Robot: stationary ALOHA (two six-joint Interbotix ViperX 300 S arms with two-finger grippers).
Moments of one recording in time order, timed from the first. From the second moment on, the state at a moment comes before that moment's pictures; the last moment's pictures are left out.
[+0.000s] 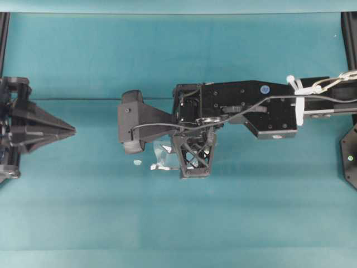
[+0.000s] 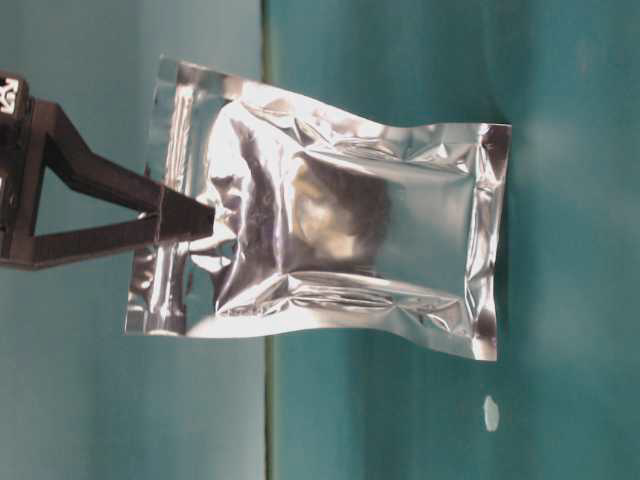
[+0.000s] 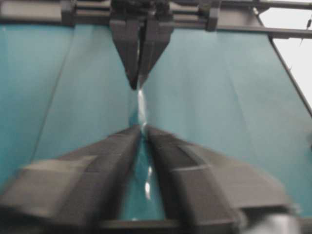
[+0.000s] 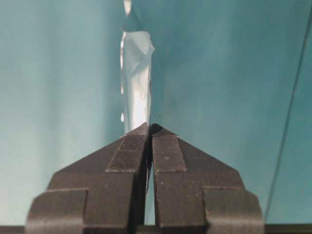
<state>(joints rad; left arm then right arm) -0.02 -0.92 1.16 0.02 -0.14 -0.07 0.00 0.22 -0.06 -0.01 1.19 -0.08</state>
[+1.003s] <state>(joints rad) -0.02 -0.40 1.19 0.02 -0.54 -0.30 0.01 0.23 -0.08 -0.03 1.20 -0.08</state>
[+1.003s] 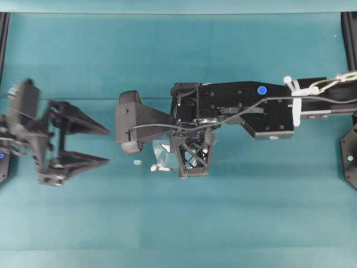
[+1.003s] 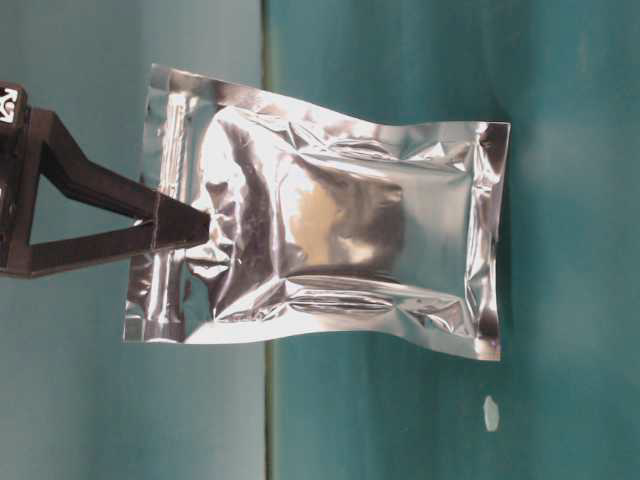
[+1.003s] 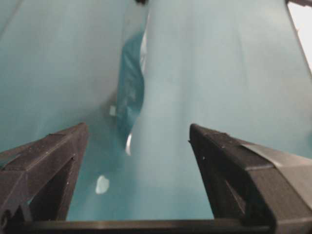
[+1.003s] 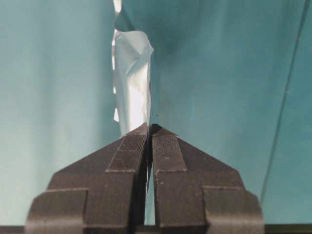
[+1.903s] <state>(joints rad) -0.01 0.25 0.85 0.02 -0.76 -0.29 0.01 0.23 -0.08 -0.03 1.18 -0.08</state>
